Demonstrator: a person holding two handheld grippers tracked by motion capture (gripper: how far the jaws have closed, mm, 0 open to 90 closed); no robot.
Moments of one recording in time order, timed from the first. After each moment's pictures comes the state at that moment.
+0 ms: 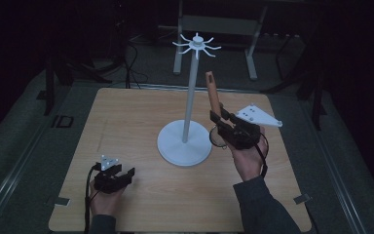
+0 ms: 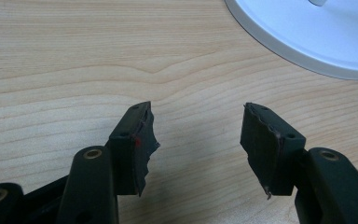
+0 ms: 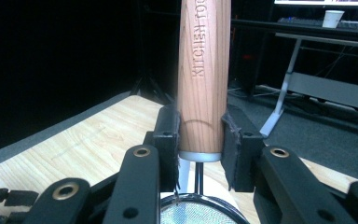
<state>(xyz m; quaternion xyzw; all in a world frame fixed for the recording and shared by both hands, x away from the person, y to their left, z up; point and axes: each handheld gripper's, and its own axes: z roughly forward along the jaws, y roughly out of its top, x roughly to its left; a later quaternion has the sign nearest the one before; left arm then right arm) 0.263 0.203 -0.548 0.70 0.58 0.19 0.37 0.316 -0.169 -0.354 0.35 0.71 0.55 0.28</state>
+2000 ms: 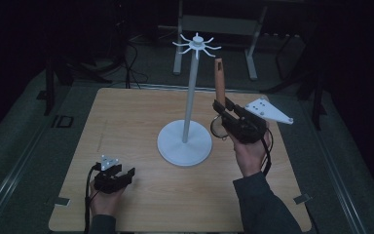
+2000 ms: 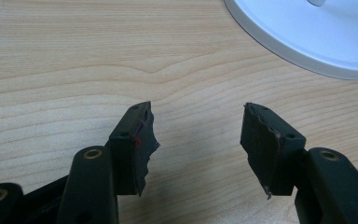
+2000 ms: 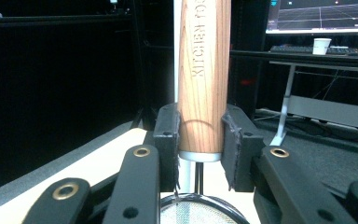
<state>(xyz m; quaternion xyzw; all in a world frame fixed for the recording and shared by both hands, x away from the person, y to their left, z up) 0.263 0.203 -0.548 0.70 0.58 0.19 0.37 0.318 -0.175 -0.335 0.35 0.66 0.60 0.28</state>
